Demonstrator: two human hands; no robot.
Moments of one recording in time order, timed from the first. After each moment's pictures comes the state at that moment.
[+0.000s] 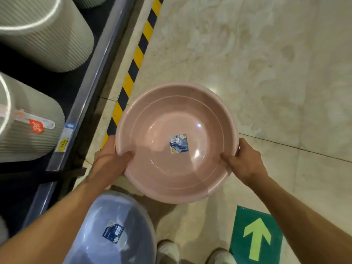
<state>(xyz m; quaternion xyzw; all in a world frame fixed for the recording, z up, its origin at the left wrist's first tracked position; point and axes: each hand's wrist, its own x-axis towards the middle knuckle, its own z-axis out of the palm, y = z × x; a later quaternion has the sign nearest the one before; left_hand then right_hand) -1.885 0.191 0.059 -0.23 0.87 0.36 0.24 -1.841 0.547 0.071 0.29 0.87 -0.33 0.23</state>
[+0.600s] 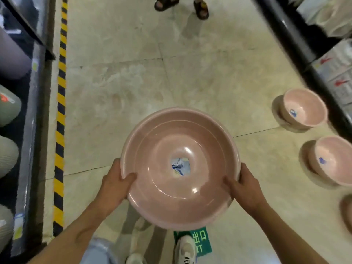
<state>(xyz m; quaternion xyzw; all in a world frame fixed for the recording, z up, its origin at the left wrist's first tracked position) -1.834 0.461 0.342 0.03 0.82 0.46 0.35 -1.619 0.740 0.379 0.48 0.77 -0.43 0.04</state>
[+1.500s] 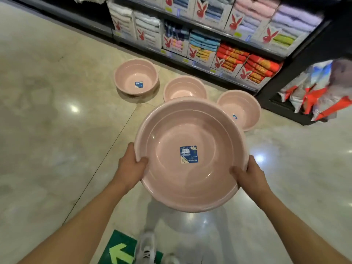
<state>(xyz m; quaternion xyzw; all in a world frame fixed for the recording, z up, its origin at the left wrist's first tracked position) -1.476 0.974 0.401 0.42 0.73 0.25 0.48 -1.129 0.955 0.417 0.78 0.41 -0.43 -0.19</state>
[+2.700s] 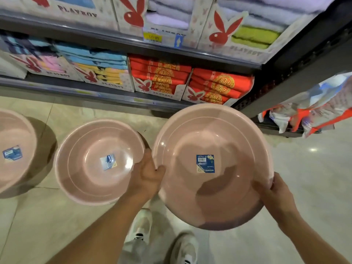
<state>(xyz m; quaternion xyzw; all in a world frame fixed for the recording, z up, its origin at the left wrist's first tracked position) -1.121 1.451 0.171 0.56 0.65 0.04 0.51 -0.826 1.298 0.200 0.91 0.21 -0.32 -0.17</state>
